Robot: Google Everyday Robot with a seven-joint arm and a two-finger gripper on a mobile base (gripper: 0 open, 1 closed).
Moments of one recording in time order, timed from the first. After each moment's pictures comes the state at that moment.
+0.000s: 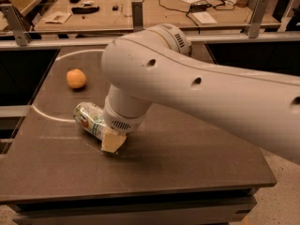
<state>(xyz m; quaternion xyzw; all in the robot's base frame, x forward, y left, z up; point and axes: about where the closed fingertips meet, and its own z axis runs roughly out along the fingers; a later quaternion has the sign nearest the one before) 0.461 0.077 0.831 -0.65 0.73 0.04 0.21</state>
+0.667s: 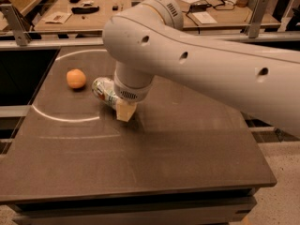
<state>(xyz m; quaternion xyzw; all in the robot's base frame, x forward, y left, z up) 0.539 0.048 0.851 -0.63 0.75 -0.04 0.21</state>
